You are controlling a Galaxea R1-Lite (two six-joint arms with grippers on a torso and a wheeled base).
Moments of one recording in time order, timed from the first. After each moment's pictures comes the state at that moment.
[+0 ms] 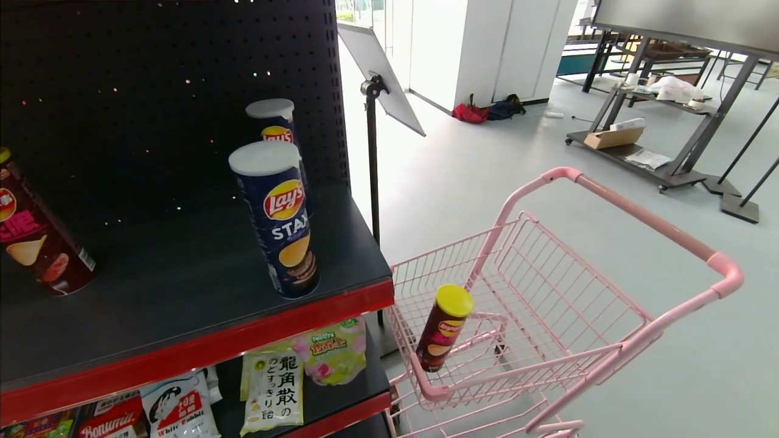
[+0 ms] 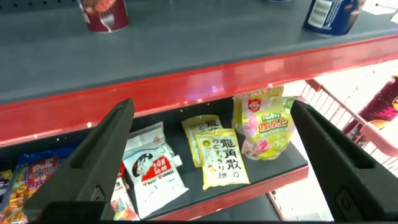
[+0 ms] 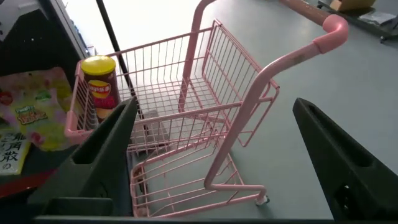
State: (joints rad) left arm 0.00 0.00 0.00 0.00 0.04 0.00; right arm 0.00 0.00 0.00 0.00 0.00 0.00
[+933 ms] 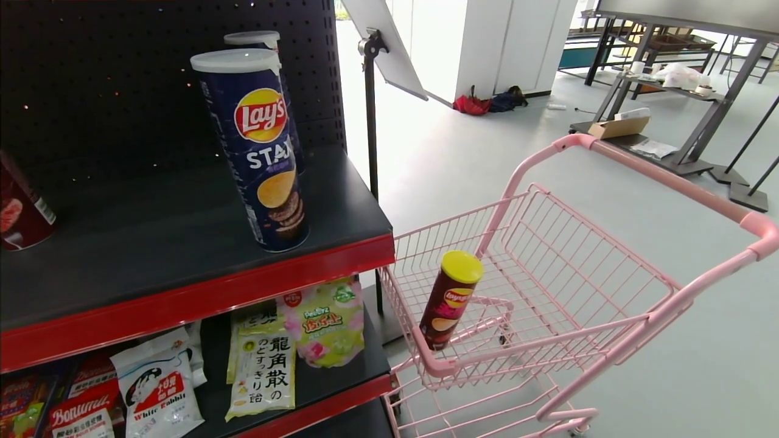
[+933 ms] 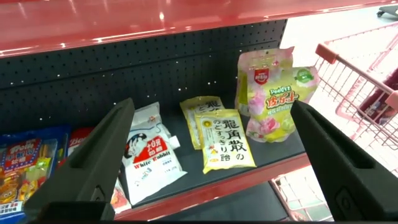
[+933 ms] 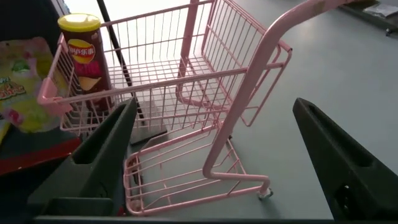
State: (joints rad) left arm 0.00 0.00 0.00 0.00 0.04 0.00; right arm 0.00 0.00 0.00 0.00 0.00 0.00
